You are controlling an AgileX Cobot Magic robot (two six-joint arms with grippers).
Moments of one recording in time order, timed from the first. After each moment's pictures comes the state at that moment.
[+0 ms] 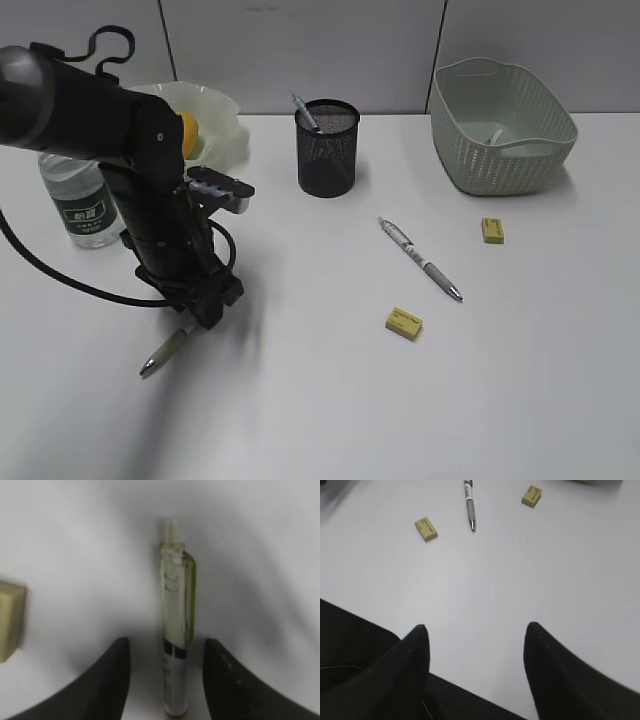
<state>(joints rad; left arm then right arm) -0.52 2.05 -1.26 -0.07 0.79 0.14 0.48 0.46 -0.52 -0.05 0.88 0.01</state>
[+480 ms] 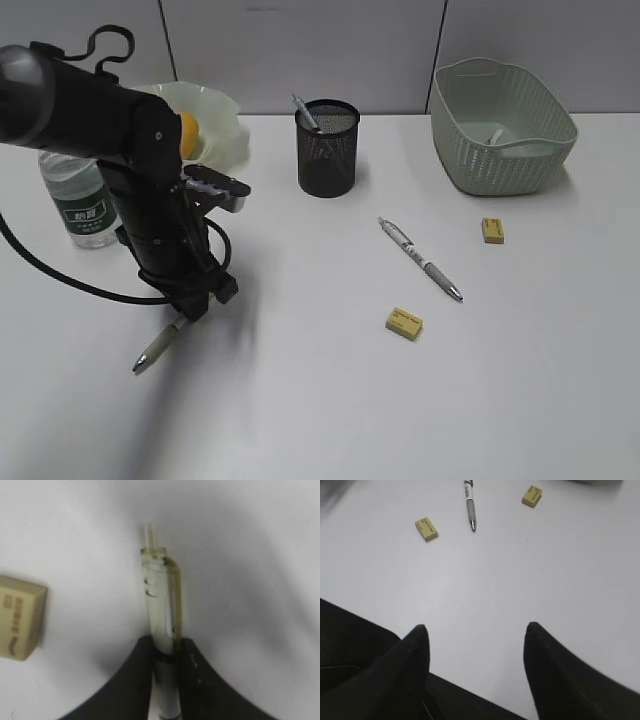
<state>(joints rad) -0.50 2.06 -1.27 -0.04 0.81 0.14 0.48 0.46 -0.52 -0.05 0.88 0.01</state>
